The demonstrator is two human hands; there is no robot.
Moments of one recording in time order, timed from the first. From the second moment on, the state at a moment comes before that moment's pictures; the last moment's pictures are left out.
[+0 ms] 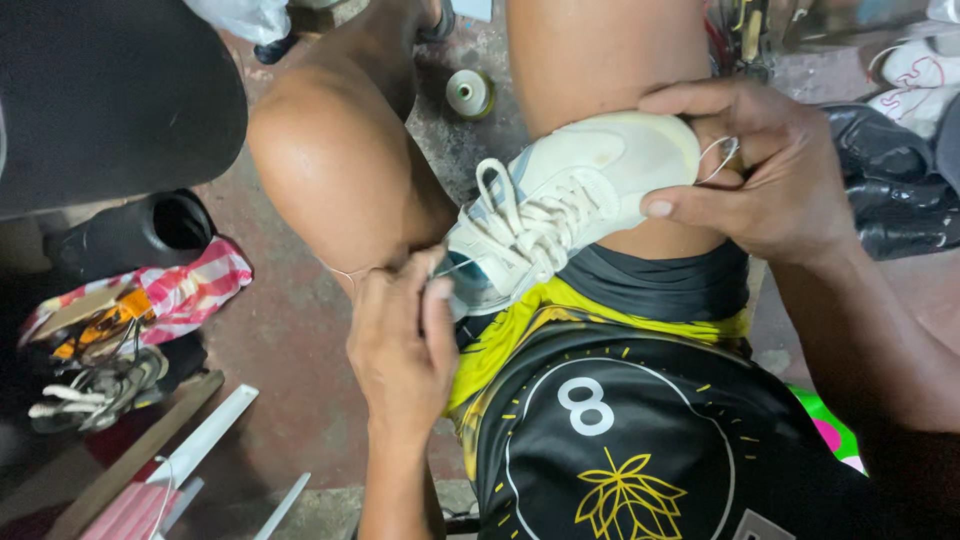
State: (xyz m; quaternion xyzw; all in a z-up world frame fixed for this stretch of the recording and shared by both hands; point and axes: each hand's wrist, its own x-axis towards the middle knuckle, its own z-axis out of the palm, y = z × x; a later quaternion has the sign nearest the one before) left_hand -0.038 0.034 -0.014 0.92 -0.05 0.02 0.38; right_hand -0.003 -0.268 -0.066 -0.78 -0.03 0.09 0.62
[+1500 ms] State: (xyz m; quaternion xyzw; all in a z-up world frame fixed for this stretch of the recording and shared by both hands) left_hand -0.053 0.017 -0.054 0.97 -0.09 0.04 0.23; right_hand 0.007 -0.272 -0.064 -0.76 -0.06 0.13 0.64
